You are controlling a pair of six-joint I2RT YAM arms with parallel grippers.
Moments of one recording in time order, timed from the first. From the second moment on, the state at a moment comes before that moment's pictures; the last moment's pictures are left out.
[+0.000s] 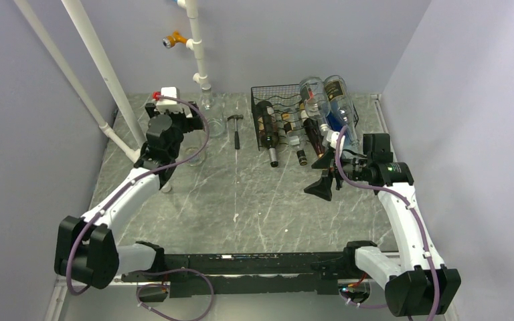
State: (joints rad) left arm -0.32 1.26 0.85 0.40 -0.31 -0.09; right arm 0.03 0.99 0.95 -0.85 -1.06 -0.68
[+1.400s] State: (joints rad) left arm -0.32 1.05 0.99 -0.14 0.59 -0.20; right arm -0.07 1.18 1.28 -0.74 -0.81 -0.35
